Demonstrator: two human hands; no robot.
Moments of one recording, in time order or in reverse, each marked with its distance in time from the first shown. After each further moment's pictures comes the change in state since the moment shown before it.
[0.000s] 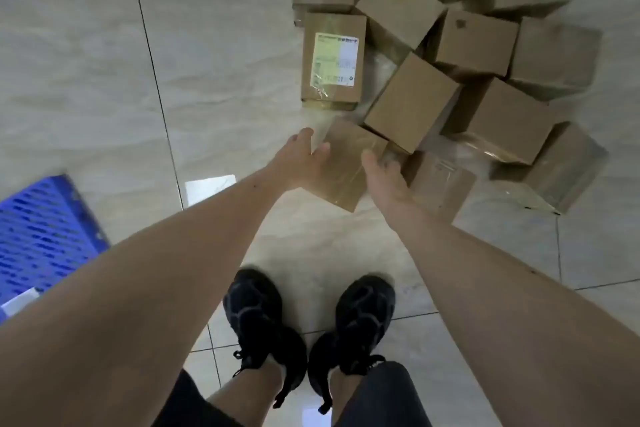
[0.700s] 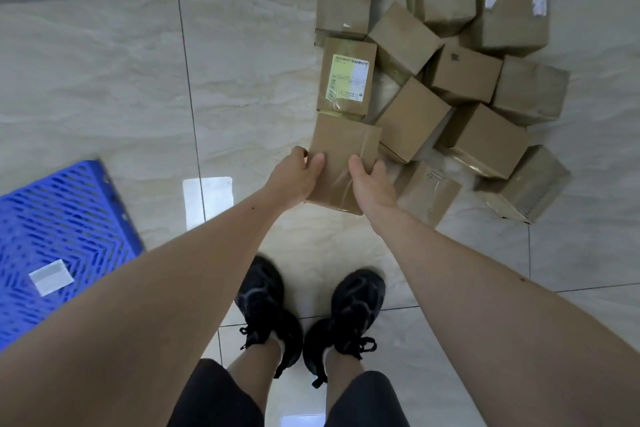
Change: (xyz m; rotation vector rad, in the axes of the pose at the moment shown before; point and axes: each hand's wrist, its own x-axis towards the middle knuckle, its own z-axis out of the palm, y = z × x) left_hand -0.087 0.008 -0.027 -0.201 0.098 -0.092; right_hand -0.088 -0.036 0.008 -0.001 0.019 -0.150
